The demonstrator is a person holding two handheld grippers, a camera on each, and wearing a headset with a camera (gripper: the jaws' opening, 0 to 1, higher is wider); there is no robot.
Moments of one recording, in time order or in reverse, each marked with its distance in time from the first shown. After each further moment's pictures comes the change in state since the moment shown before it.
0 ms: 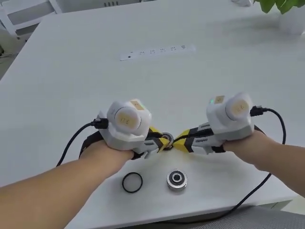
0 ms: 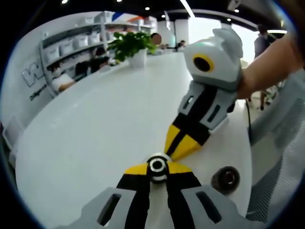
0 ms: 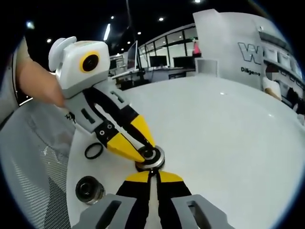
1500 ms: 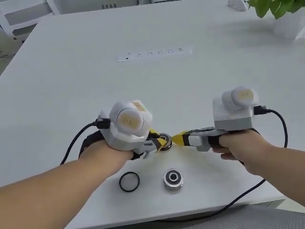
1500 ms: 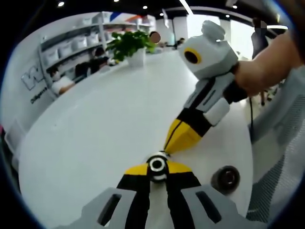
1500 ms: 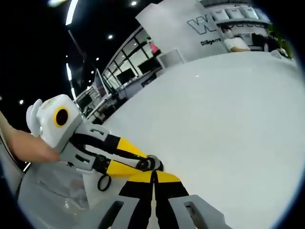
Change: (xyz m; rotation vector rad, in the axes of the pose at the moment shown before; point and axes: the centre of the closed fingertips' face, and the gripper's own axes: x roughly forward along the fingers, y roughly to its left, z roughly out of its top) left arm 0.000 -0.003 0.000 0.032 0.018 0.017; right arm -0.014 0.001 0.013 0.468 -0.101 -0.032
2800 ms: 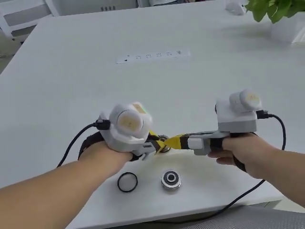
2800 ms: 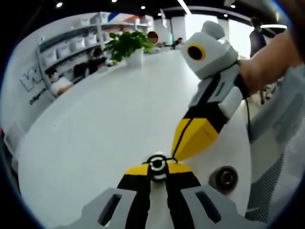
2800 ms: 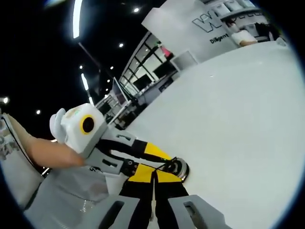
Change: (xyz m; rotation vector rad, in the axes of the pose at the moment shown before) left arm 0.000 -0.003 0.000 0.007 -0.001 -0.013; right arm -0.009 0.038 0.004 0.057 -0.050 0.192
